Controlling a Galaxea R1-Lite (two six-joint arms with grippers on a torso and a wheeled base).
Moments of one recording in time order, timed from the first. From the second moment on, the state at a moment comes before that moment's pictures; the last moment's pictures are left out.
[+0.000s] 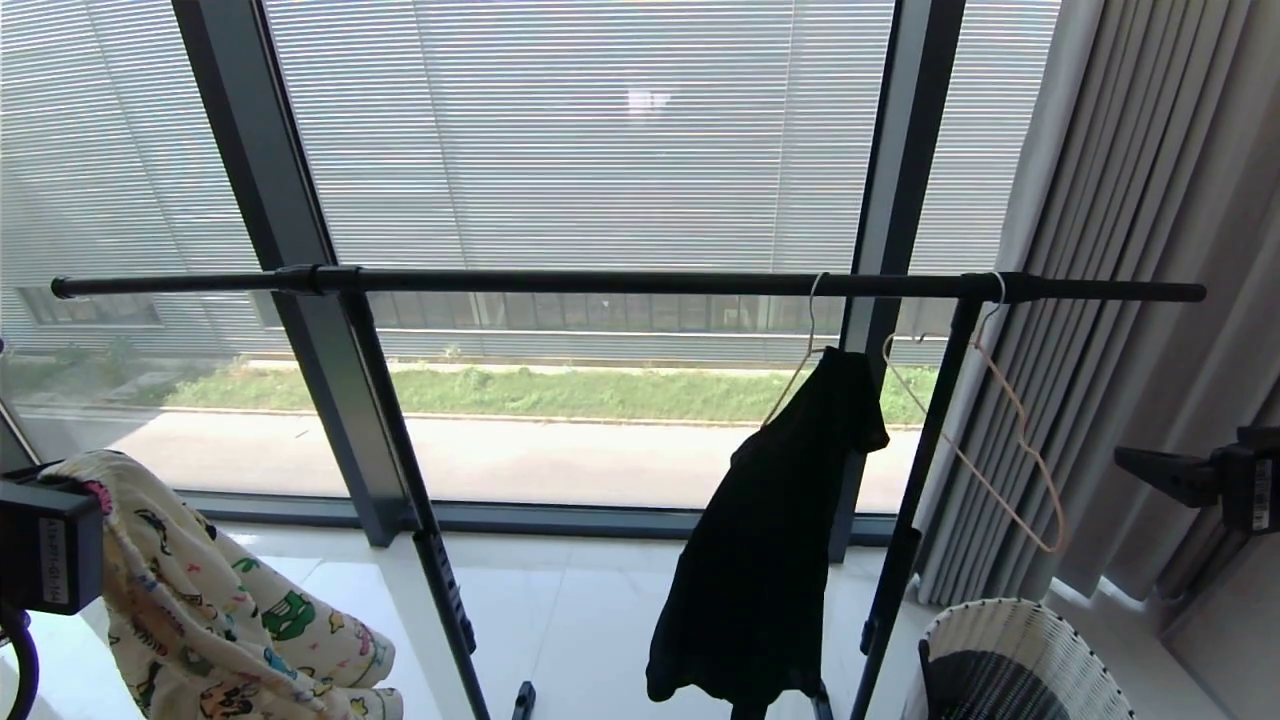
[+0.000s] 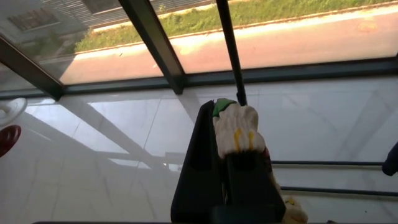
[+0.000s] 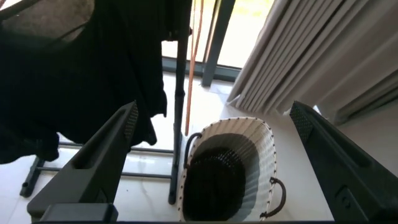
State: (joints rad) left arm -0.18 0.96 -0.68 0.07 0.34 0.23; right arm 0.11 1.17 -0.71 -0.08 -0.02 -0.05
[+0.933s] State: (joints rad) left arm -0.18 0.94 -0.67 0.08 0.34 0.24; right arm 0.05 1.48 -0.58 -0.39 0.07 -0.05
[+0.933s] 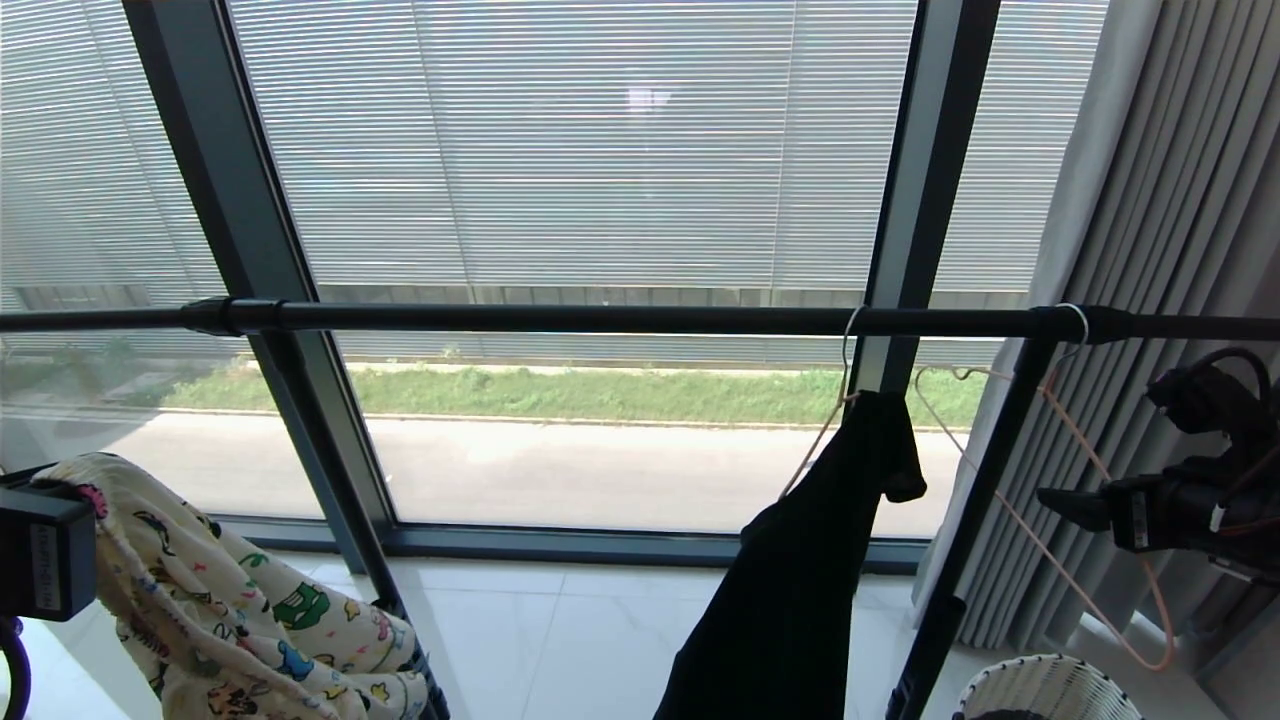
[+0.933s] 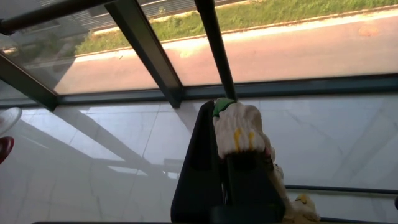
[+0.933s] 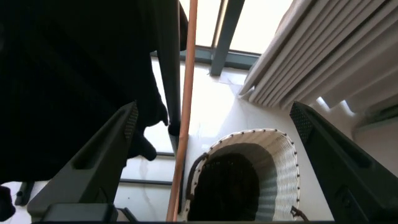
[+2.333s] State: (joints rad) left arm -0.18 0.94 -0.66 0.07 0.34 0.24; right arm 0.07 1.51 -0.55 -0.46 0.03 -0.03
